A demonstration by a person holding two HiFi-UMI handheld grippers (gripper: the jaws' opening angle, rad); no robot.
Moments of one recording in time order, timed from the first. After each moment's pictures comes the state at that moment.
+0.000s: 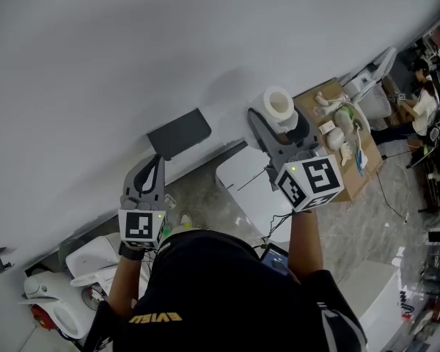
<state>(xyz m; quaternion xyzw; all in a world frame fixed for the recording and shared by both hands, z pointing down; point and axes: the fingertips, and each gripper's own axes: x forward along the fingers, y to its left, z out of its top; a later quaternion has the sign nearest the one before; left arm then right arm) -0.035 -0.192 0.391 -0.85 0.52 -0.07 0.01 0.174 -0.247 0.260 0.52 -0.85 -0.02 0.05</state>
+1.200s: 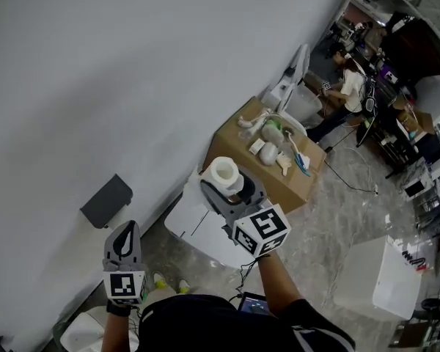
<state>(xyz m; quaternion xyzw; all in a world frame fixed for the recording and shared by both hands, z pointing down) 0.076 -0.176 0.400 -0.91 0.42 -0.07 0.01 0.283 -0.189 0.295 0.60 -0.80 0.02 0.06</state>
